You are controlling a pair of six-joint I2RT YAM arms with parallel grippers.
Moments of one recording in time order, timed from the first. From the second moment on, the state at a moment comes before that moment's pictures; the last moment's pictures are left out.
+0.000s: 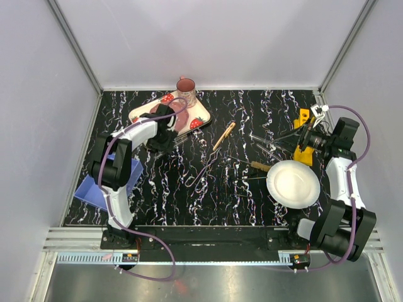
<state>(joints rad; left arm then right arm) -0.32 1.92 1.36 -0.72 -0.13 -0.01 -0.37 1.21 0.84 -0.13 -1.35 0.10</state>
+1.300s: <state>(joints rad) -0.47 1.94 1.32 -0.69 -0.09 -0.05 -0.37 1.23 0.86 -0.16 -1.35 0.09</state>
